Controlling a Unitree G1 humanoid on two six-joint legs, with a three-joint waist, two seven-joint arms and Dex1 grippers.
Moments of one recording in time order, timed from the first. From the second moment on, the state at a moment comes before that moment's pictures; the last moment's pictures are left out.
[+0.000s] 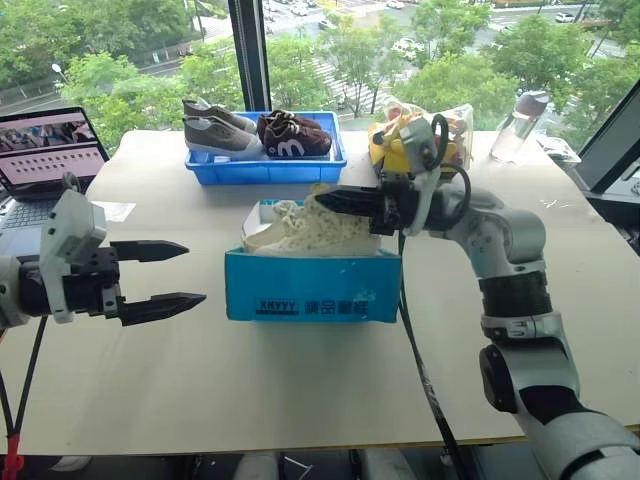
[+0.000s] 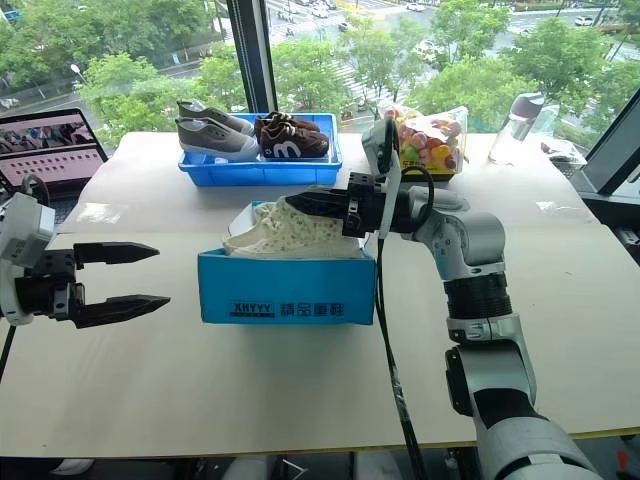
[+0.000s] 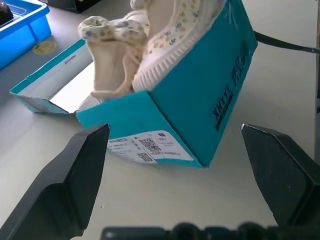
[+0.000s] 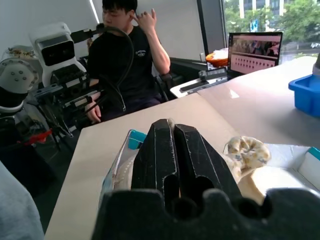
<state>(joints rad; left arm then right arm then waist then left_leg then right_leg) -0.12 1.13 0.53 -0.38 -0.79 0.76 -1.17 -0.97 -0.36 -0.02 0.20 0.59 0.76 1.11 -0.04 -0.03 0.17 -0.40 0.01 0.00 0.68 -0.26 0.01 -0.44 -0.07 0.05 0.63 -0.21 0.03</state>
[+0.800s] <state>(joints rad) -0.16 1.13 0.48 -0.36 -0.77 0.74 -1.19 -0.88 -0.39 0.17 0.13 0.47 0.64 1.13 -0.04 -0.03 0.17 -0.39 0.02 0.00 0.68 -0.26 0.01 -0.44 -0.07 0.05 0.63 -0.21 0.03</state>
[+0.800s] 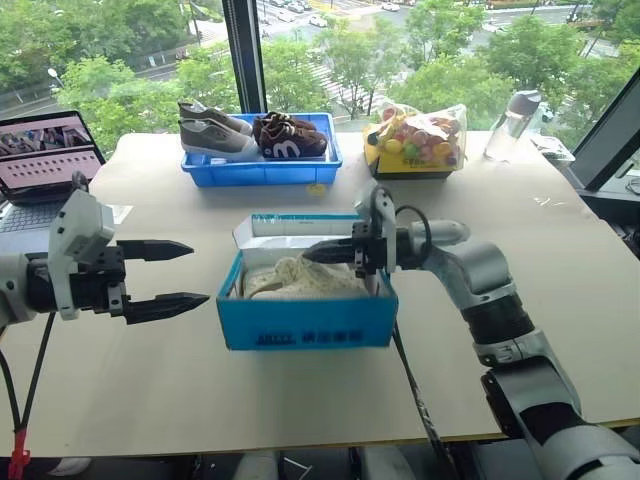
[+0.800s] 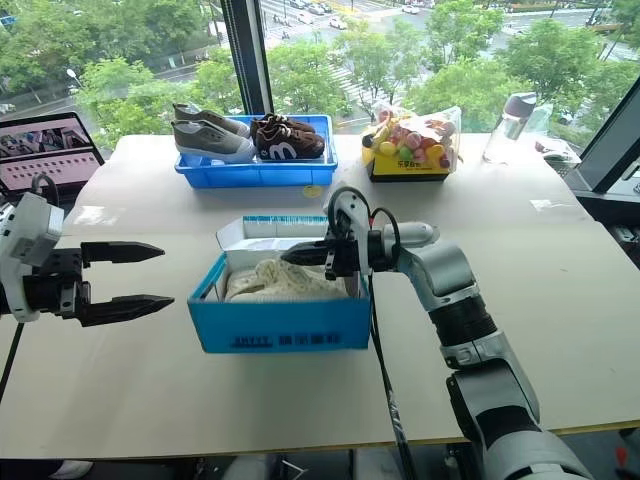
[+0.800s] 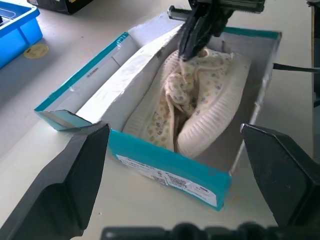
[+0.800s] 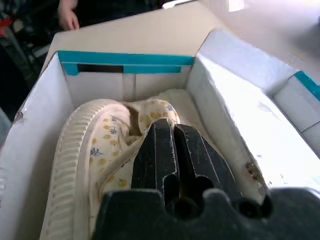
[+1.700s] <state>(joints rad) -0.19 1.13 0.44 -0.34 -0.75 0.73 -1.20 -0.88 -0.34 0.11 0.06 0.50 0.60 0.99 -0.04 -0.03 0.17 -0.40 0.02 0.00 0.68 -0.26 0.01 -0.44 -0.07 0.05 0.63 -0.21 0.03</state>
